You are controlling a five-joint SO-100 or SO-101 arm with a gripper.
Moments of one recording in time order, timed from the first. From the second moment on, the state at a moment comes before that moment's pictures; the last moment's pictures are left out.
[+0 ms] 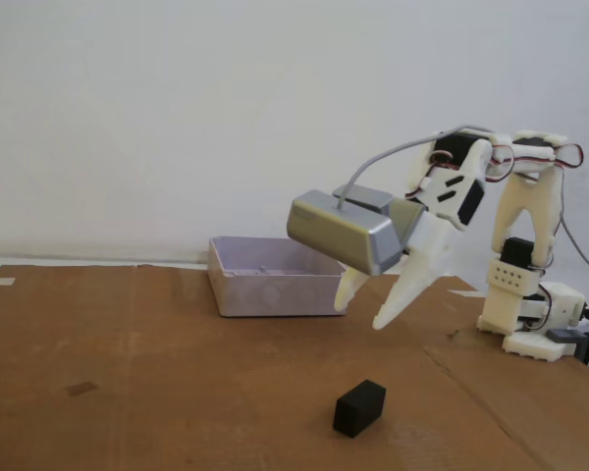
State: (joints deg) arm -28.7 77.5 78.0 55.5 6.9
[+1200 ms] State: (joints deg) arm -33.4 67.8 78.0 54.8 6.4
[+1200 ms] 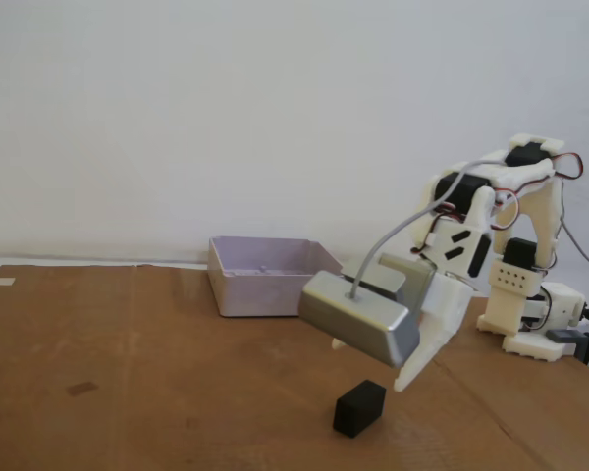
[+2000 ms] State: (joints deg) arm -33.4 62.6 78.0 50.3 8.0
